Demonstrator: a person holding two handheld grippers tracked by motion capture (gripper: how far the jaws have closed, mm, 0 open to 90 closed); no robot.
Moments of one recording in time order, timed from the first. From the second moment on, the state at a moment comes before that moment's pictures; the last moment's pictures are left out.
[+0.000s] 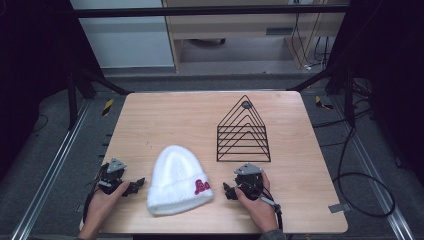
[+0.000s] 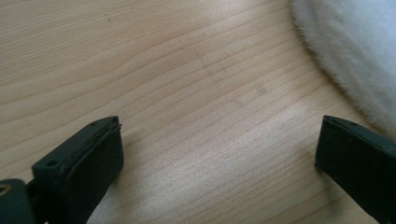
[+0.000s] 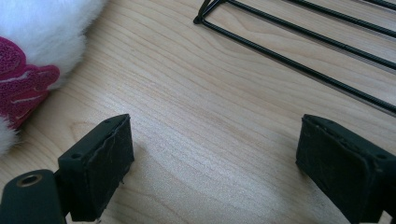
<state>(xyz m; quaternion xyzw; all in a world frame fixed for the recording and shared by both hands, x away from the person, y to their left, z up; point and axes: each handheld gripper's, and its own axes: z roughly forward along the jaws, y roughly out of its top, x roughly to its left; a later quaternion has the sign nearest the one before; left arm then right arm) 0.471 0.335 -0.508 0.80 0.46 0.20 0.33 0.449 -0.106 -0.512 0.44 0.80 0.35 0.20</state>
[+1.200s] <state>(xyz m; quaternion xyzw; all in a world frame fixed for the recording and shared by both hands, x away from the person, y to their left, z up) 0.547 0.251 -0.432 0.87 0.39 0.14 0.28 0.449 -0.106 -0.512 0.44 0.80 0.35 0.20</state>
